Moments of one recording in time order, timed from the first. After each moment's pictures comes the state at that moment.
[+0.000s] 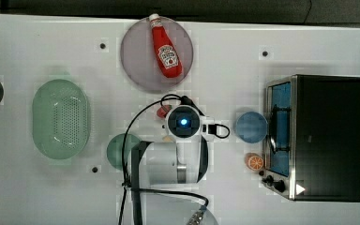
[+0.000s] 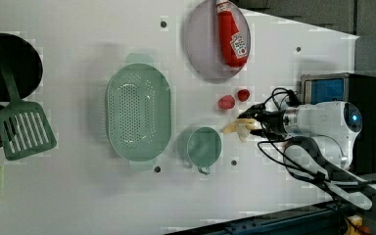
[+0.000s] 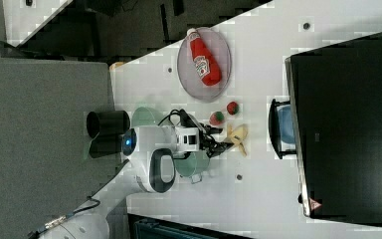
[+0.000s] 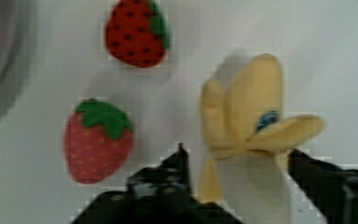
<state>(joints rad) -0.01 0.32 0.02 -2.42 -0.03 1.10 0.07</state>
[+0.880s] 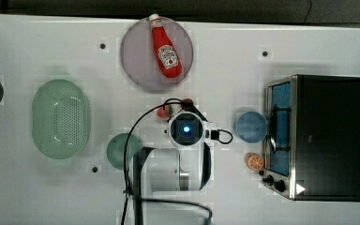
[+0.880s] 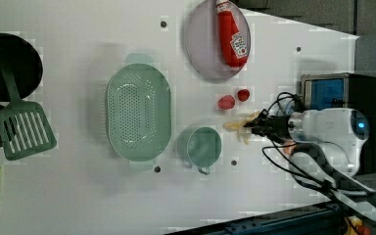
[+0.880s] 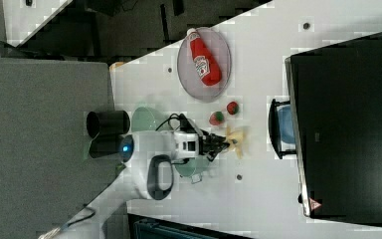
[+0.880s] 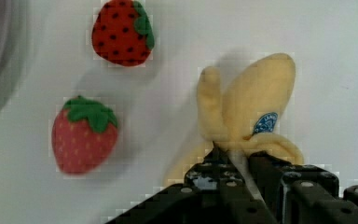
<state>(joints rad) -0.03 0.23 0.02 -2.47 -0.03 1.05 0.08</state>
